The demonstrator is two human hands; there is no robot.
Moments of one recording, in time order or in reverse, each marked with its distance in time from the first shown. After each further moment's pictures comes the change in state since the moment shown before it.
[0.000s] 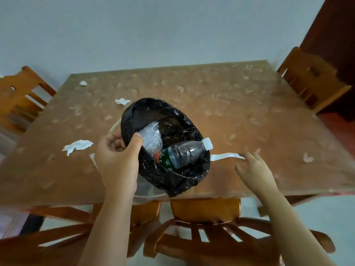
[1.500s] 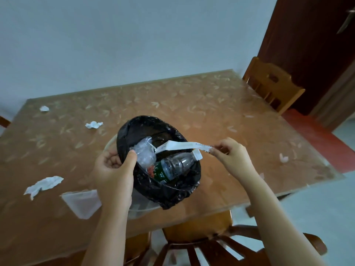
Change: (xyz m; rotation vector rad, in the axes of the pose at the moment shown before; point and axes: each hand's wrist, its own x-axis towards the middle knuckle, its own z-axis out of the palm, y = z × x) left_hand 0.042 -0.025 0.043 0.006 -0.189 -0.027; right_hand 0.045 -0.058 -0.034 0.451 0.155 -0.089
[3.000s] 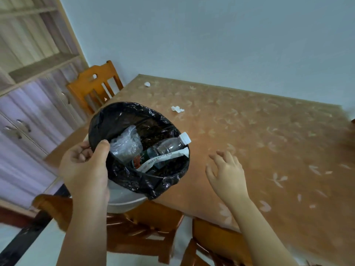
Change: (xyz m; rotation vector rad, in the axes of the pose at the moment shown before) left_hand -0.016 0.038 -0.194 -0.081 0.694 0.072; right_hand -0.069 -0.102 0.132 -0.452 -0.295 -0.446
